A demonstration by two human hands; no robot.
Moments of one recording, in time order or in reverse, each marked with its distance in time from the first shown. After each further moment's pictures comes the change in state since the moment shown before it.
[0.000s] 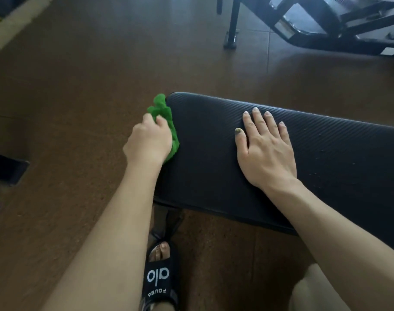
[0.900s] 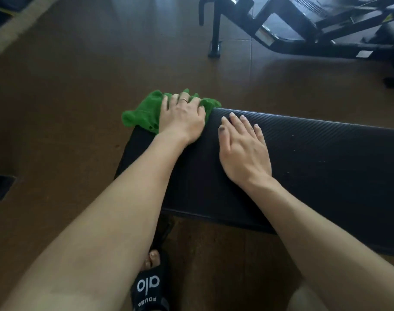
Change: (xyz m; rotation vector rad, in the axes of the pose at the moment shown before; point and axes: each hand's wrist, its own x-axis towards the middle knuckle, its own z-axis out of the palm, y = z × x) left_hand 0.020 0.096 0.051 0.335 -0.061 0.602; right_hand 0.005 0.006 -0.003 0.257 0.073 -0.015
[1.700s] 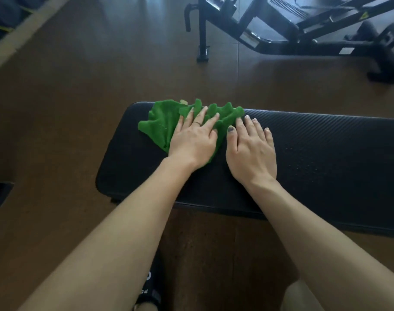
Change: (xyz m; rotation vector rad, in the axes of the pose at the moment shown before) left_hand -0.070 0.071 0.016 -0.085 -0.101 0.173; right_hand -0.030 0.054 -0.026 -0.091 0.080 0.136
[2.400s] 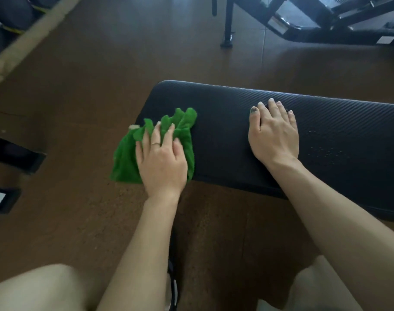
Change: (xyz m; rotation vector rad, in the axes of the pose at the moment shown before) left_hand -0.135 -0.058 0.023 -0.106 0.496 -0.448; right_hand -0.004 0.001 -0.004 -0.002 -0.008 -0.020
